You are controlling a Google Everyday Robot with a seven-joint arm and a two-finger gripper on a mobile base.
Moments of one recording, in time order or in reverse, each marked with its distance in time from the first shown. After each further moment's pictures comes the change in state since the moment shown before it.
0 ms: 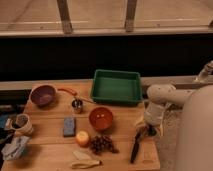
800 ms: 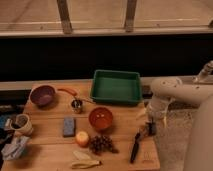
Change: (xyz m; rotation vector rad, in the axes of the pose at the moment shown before) arm -0.004 -0.006 -0.055 0.001 -0.144 0.036
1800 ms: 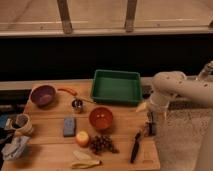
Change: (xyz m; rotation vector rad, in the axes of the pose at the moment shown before) arm -0.010 -0.004 -0.030 -0.080 -0.071 -0.006
